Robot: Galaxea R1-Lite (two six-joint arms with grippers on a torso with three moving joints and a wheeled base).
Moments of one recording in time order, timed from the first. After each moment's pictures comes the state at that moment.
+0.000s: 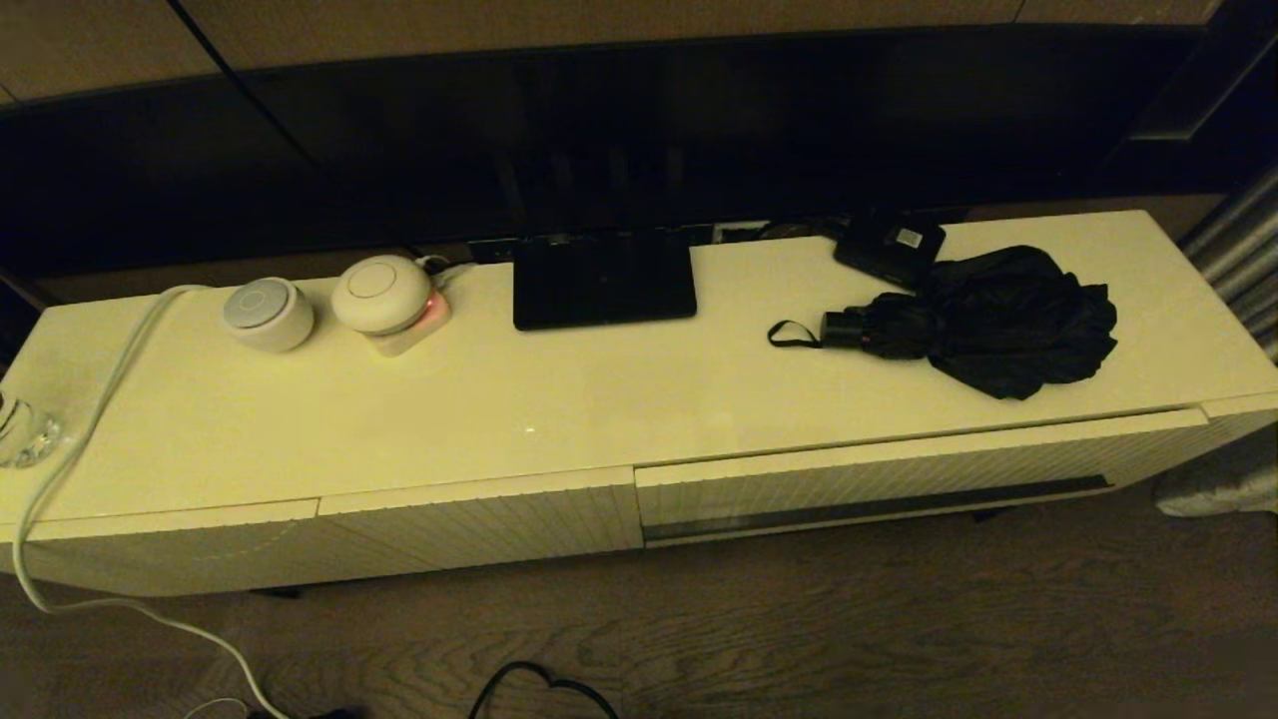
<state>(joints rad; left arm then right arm) 0.00 0.00 0.00 0.00 -0.01 0.05 0.01 0.00 0.00 0.00 0.02 -0.02</state>
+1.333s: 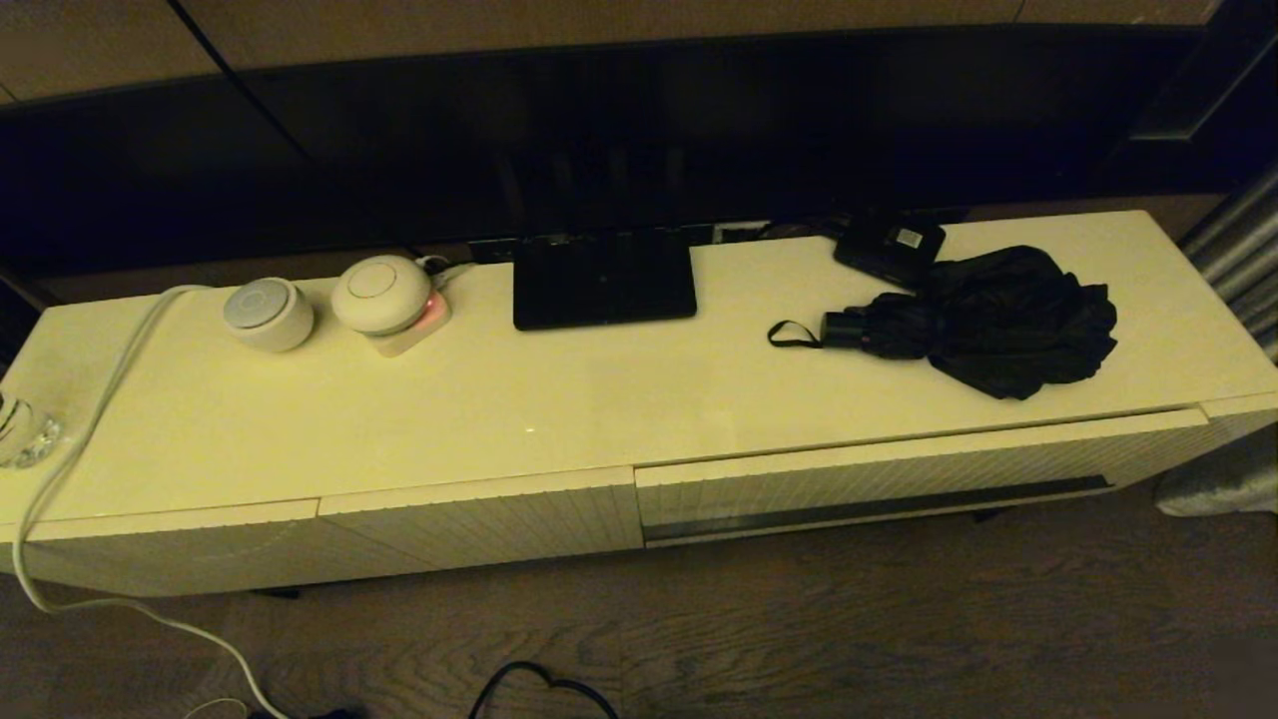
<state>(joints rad) 0.00 0.00 0.00 0.00 -0.01 0.05 0.01 0.00 0.00 0.01 0.01 -0.05</state>
